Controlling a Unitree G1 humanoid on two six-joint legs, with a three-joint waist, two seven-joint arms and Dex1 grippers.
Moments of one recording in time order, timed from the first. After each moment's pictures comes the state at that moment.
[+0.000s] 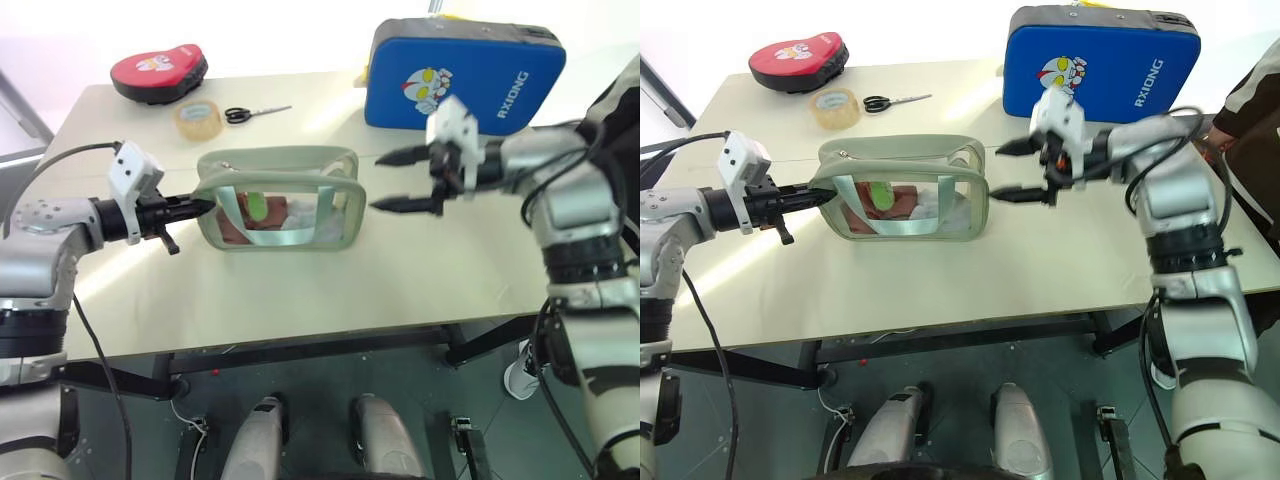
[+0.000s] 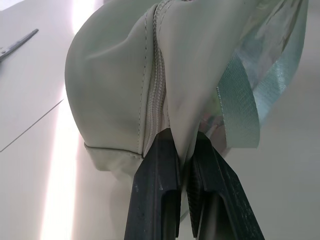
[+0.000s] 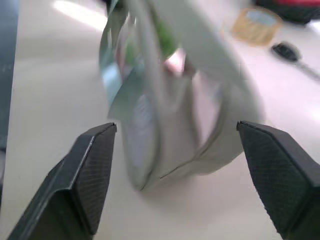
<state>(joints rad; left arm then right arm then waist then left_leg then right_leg) -0.56 0.85 0.14 0.10 -0.38 0.51 -1.05 -1.12 -0.65 0.09 0.39 0.26 0.43 1.30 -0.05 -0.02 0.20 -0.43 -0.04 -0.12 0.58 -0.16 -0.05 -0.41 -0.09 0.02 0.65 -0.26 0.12</state>
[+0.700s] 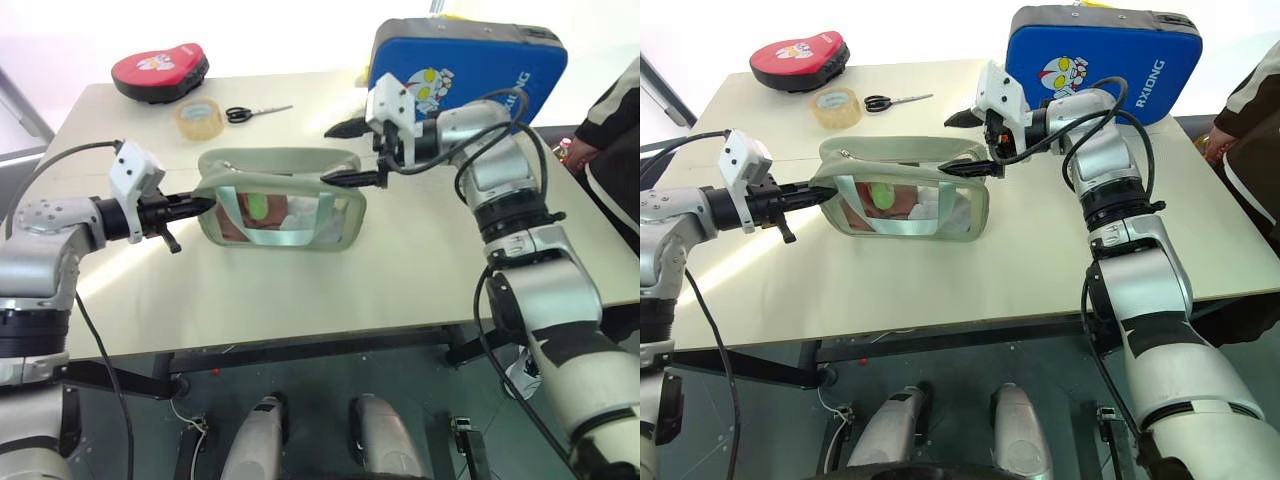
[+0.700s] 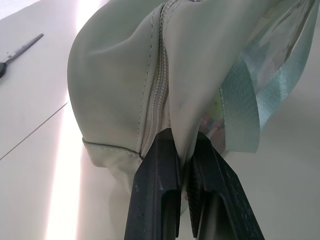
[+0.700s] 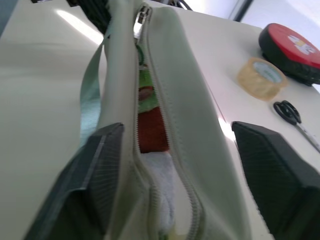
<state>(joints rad) -0.56 0.84 0.13 0.10 -0.38 0.50 -1.04 -1.23 -0.42 0.18 0.77 0.11 0.00 1.33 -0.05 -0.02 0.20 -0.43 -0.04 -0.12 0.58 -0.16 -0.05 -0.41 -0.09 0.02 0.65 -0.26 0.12</state>
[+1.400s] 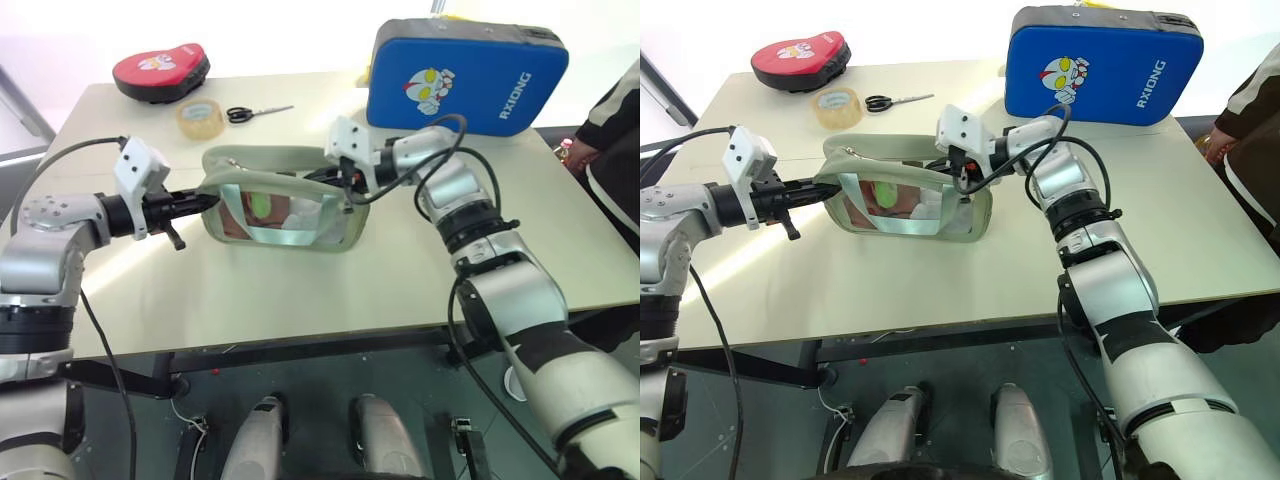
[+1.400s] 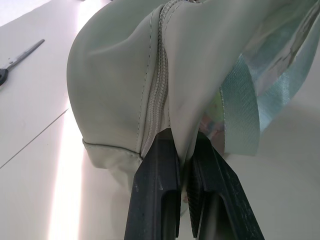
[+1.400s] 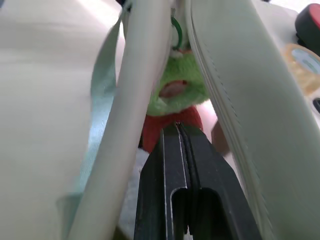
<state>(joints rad) -0.59 0.83 0.11 0.10 -0.37 0.50 -1.04 -1.27 -0.26 0.22 0.92 -0.01 -0.07 1.24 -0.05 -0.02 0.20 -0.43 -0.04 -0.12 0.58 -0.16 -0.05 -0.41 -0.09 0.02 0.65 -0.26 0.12</state>
